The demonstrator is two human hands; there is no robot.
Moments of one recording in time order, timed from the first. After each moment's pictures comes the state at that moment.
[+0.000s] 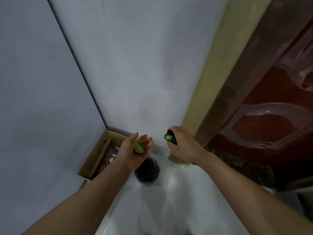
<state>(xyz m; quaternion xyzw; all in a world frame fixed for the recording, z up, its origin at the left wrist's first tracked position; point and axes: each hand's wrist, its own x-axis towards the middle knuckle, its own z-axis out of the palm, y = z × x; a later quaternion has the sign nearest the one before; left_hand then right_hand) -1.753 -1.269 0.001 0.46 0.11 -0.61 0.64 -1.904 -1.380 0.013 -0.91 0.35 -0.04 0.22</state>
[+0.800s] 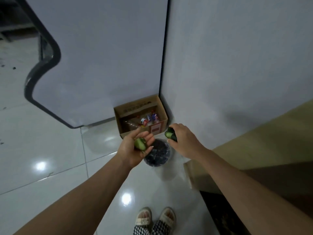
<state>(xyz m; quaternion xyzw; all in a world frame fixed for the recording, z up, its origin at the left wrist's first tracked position) -1.830 -1.327 -0.071 0.37 0.35 -0.33 0.79 -1.839 -1.513 -0.076 -0.96 -0.05 0.12 0.24</state>
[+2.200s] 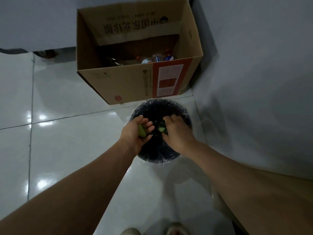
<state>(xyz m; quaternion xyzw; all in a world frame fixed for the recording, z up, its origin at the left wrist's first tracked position) -1.759 -1.374 -0.604 0.43 0.47 -0.24 0.73 -1.754 -1.515 -0.619 -0.96 -0.15 0.22 0.13</state>
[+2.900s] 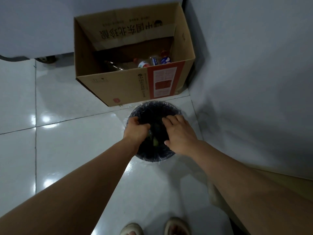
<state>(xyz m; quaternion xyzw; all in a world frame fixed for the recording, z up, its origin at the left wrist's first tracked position) -1.756 -1.387 -0.589 0.72 0.38 -0.25 0.52 -1.754 -1.534 -0.597 -0.95 -0.19 0.25 0.07</state>
